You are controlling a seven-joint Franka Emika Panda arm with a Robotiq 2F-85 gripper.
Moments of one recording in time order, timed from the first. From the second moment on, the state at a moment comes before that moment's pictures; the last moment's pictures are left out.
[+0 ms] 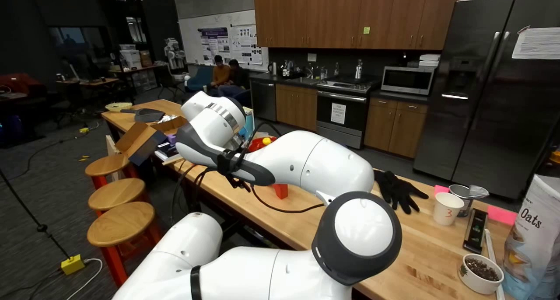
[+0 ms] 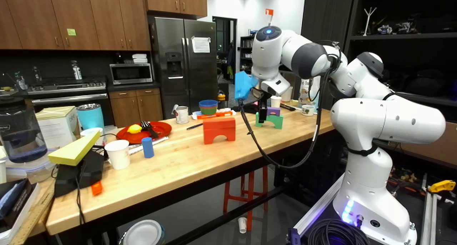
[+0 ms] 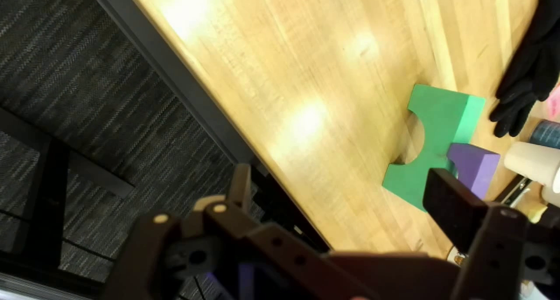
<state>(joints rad) 1.88 -1.47 -0.96 -2.64 -1.42 1.07 -2.60</state>
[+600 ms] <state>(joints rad) 1.88 -1.47 -0.96 -2.64 -1.42 1.07 -2.60</state>
